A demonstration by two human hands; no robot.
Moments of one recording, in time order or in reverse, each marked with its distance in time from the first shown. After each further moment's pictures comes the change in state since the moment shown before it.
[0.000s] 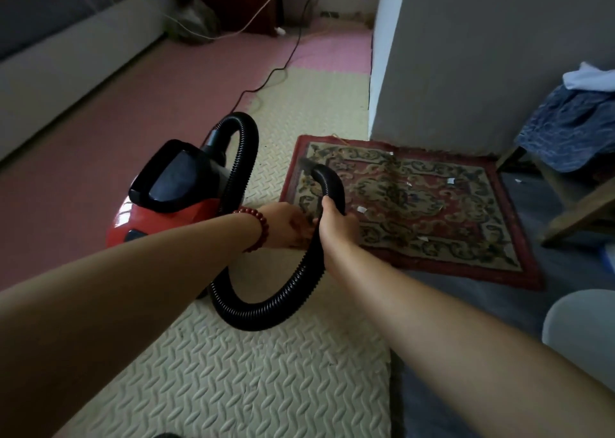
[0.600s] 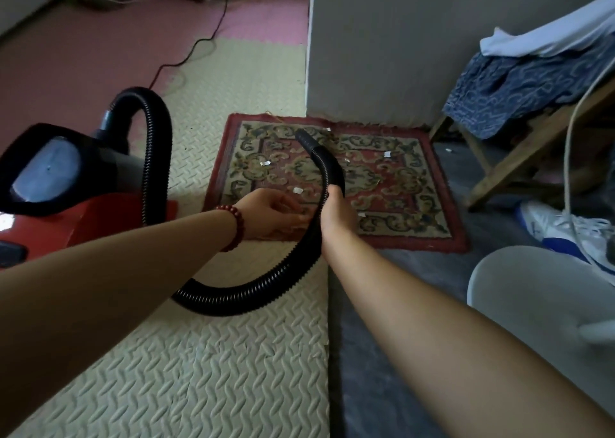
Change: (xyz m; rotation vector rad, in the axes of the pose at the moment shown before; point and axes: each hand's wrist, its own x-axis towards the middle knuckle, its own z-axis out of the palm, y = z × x) left_hand 0.070 0.065 0.058 -0.726 -0.017 0.003; right_hand 0.061 -0.005 -0.106 0.134 0.096 0.130
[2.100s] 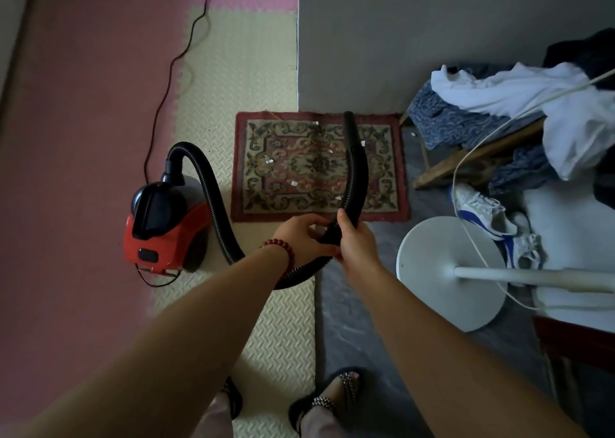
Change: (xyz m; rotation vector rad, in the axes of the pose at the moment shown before) left_hand -0.157 0.281 -0.043 0.133 -0.224 -0.249; right_hand -0.211 -0.198 -0.077 -0.144 0.024 0.164
